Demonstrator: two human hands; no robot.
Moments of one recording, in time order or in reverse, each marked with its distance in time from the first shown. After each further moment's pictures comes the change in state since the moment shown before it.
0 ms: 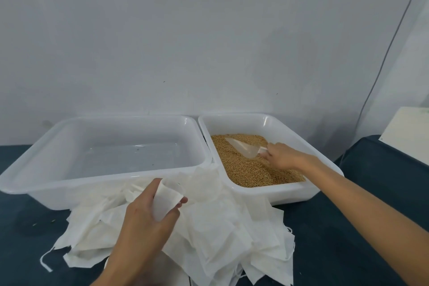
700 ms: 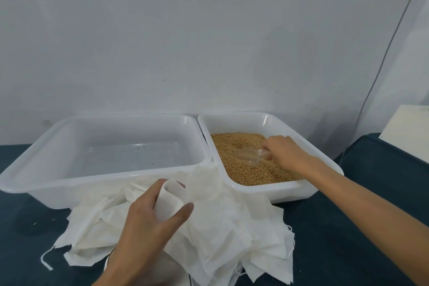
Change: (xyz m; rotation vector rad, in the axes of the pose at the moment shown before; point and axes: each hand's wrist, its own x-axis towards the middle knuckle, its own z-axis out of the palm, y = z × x) left_hand 0.005 -0.020 0.006 -0.055 -0.029 0.090; right_hand -0.017 -0.005 -0.006 -0.267 0.298 -0.184
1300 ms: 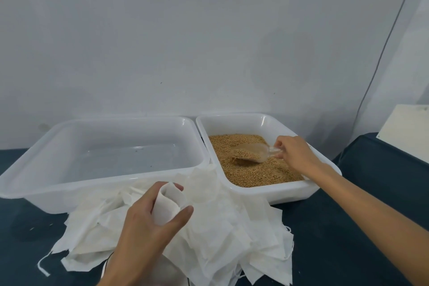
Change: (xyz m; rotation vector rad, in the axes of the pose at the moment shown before) left_hand -0.001 -0.008 0.003 -0.035 0.012 0.030; right_hand -0.020 0.025 0.006 0.290 0.150 0.233
